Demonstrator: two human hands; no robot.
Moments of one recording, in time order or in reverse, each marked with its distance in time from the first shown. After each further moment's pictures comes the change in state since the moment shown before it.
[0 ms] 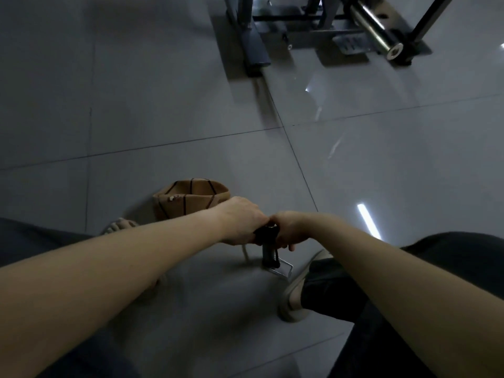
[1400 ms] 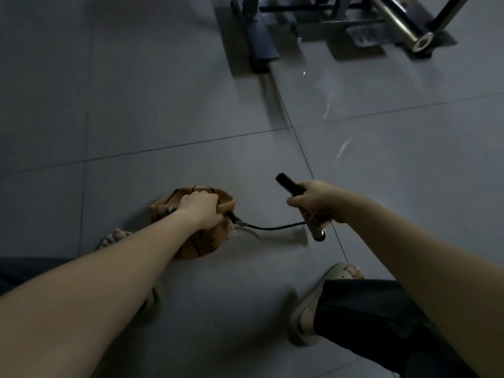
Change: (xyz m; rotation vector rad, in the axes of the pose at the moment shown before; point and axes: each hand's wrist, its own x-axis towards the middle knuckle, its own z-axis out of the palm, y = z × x) left_hand 0.022 -0.121 0.076 -0.347 -0.035 -0.692; right_hand 0.021 0.024 -0.074 0.565 0.308 0.172
